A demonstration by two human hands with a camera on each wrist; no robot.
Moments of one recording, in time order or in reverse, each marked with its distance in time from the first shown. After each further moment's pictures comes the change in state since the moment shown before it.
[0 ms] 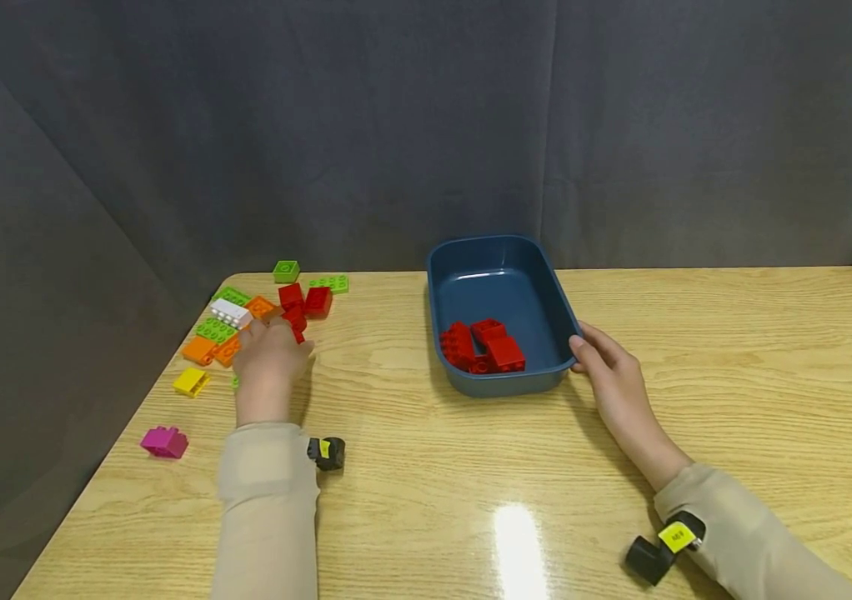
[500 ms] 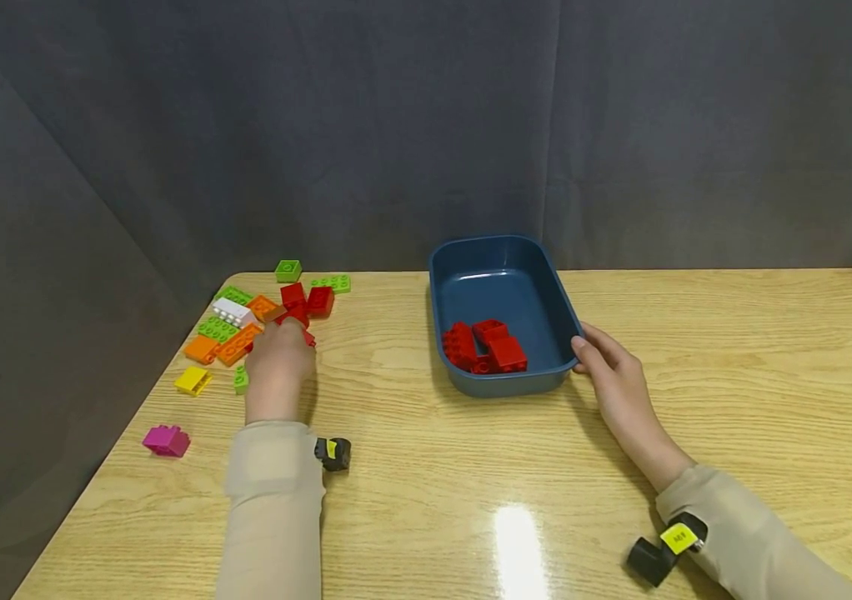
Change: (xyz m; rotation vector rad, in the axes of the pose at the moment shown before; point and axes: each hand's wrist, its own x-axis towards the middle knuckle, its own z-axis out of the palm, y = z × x) left_hand 0.002 0.007 0.003 -0.038 -0.016 0.020; right_hand 0.000 0.001 -0.002 0.012 0.003 -0.003
